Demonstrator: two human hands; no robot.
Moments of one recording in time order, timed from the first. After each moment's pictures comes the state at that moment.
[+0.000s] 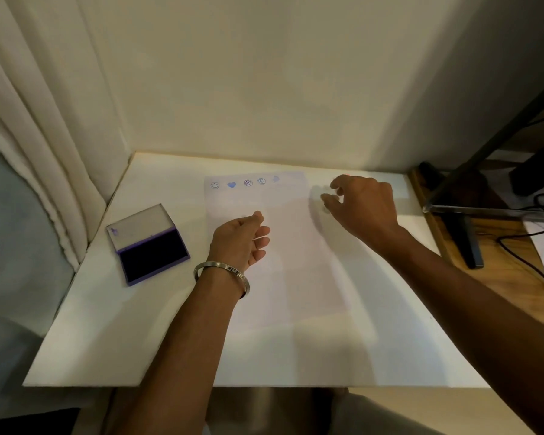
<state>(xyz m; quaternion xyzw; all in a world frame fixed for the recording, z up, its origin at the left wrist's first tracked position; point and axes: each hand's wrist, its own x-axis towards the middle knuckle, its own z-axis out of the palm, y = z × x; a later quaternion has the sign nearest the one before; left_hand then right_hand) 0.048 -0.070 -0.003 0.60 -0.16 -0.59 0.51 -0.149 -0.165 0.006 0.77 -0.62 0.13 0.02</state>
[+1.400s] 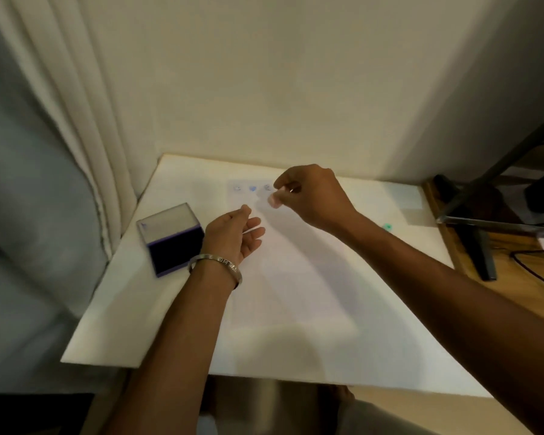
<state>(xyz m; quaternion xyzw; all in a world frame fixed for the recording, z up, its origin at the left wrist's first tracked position) 0.080 -0.059 0.013 0.58 -0.11 -0.58 0.57 -0.052 -0.139 0.054 0.79 -0.52 0.21 -0.25</state>
